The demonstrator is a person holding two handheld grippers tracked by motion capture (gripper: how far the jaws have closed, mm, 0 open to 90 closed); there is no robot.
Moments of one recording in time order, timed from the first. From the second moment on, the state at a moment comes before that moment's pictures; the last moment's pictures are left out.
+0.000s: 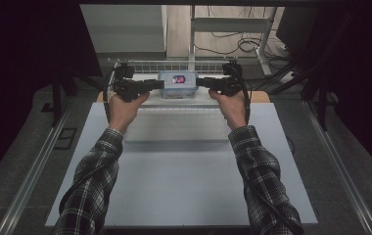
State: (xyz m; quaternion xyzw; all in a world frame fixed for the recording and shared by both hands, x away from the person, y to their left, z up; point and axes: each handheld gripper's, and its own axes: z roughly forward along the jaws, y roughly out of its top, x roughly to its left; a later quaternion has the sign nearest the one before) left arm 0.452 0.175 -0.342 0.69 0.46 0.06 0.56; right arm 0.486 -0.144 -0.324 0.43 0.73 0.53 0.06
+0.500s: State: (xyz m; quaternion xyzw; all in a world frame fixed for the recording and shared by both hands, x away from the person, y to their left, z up) left arm 0.432 0.177 -0.349 0.72 0.41 0.11 0.55; right arm 0.472 -0.152 -0.326 0.38 0.74 0.55 0.06
